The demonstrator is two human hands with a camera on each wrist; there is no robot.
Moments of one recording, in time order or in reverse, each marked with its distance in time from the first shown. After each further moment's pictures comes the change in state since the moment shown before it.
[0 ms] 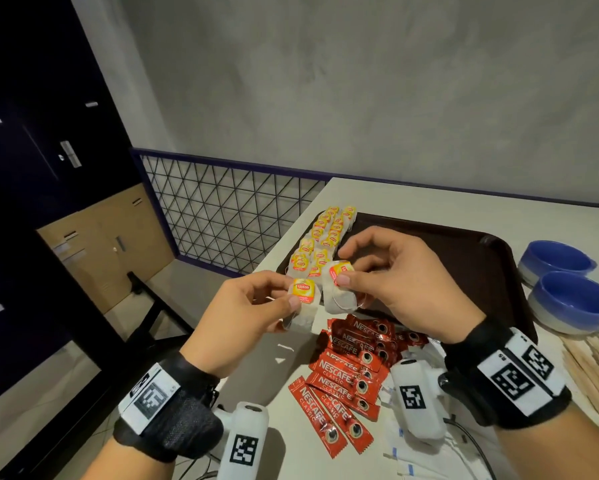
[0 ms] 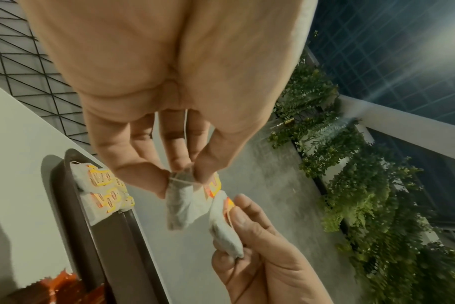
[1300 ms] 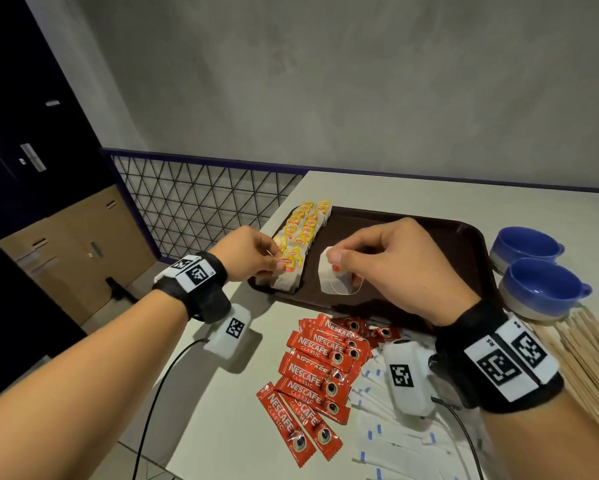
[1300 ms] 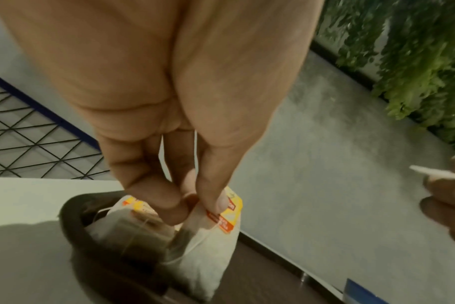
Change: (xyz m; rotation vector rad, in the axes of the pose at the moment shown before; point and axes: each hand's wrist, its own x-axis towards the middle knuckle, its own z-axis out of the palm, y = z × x) left_hand 0.141 -0.001 0.004 0.876 -0.166 -0.079; right_hand 0.006 0.007 -0.034 -0.205 0.107 0.005
